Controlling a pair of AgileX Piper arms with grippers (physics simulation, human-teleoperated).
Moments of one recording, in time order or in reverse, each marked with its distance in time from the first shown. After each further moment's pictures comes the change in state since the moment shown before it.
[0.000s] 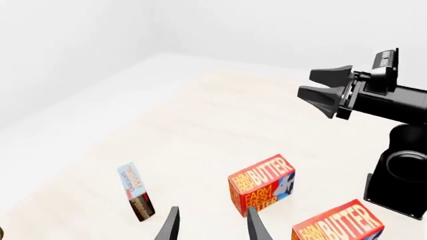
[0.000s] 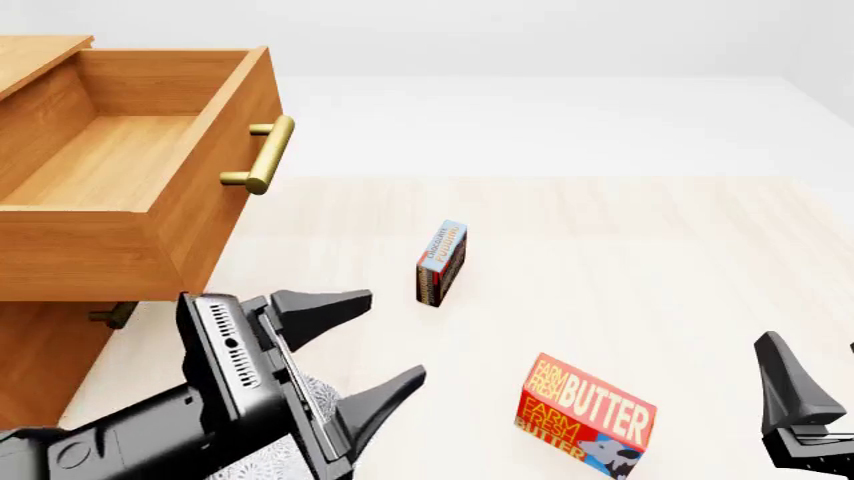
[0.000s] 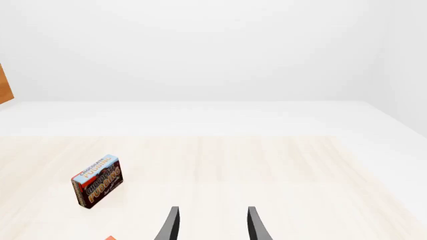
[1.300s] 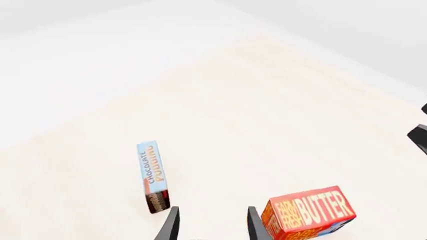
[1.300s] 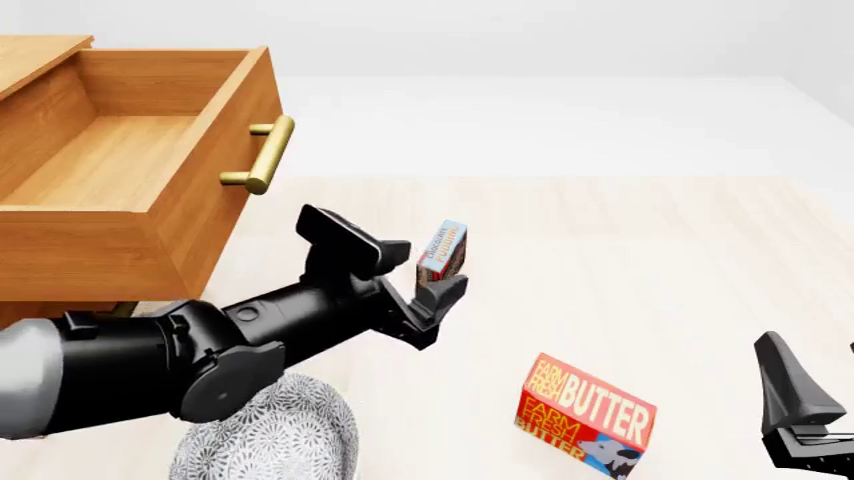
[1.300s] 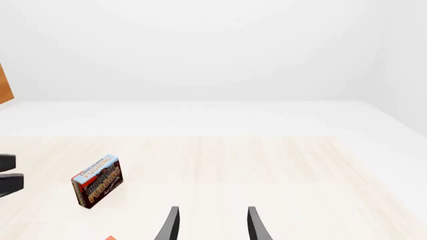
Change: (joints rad) left arm 0.170 0.410 -0.337 0.120 -0.192; right arm 0.000 0.000 0.000 0.000 0.000
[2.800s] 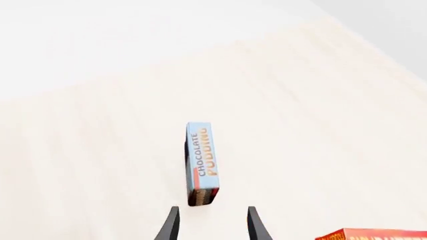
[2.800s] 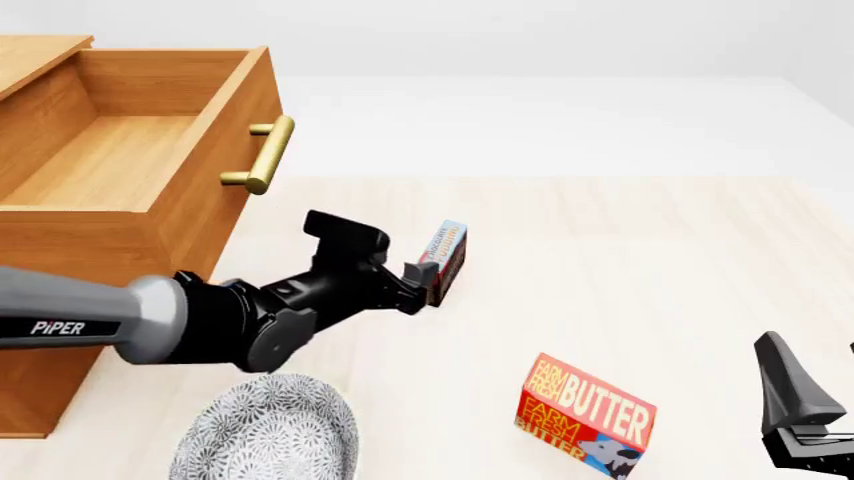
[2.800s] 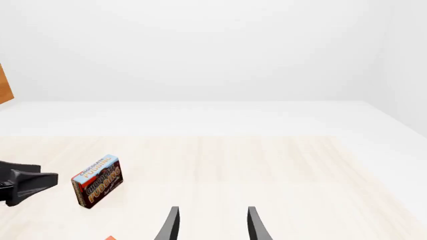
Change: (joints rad) left arm 0.160 0.270 -0.103 -0.049 -0.102; right arm 0.000 0.000 0.000 0.000 0.000
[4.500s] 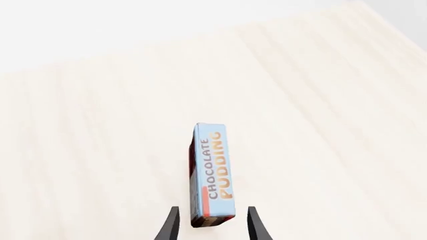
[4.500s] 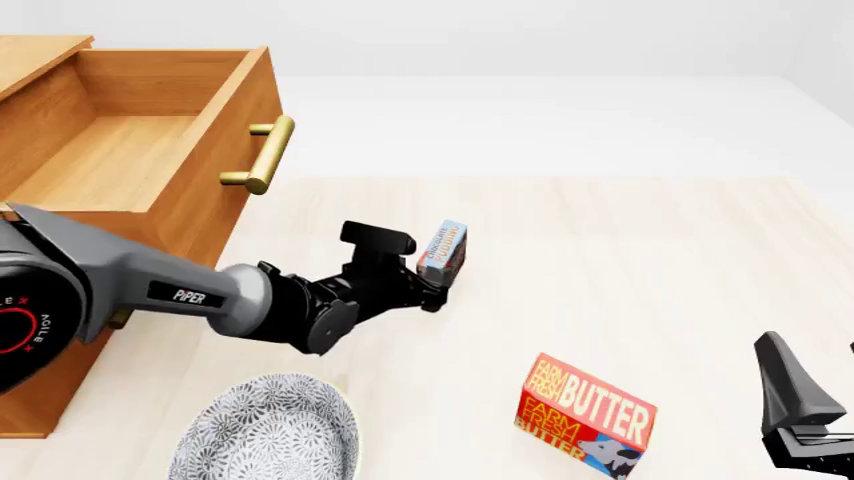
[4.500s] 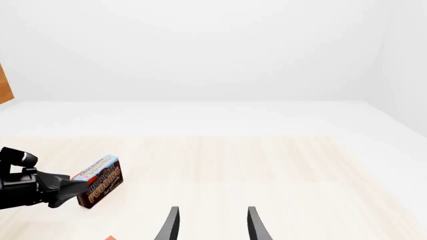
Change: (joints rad) left arm 0.016 0.256 -0.186 0.003 -0.048; right arm 0.000 0.000 0.000 0.000 0.000
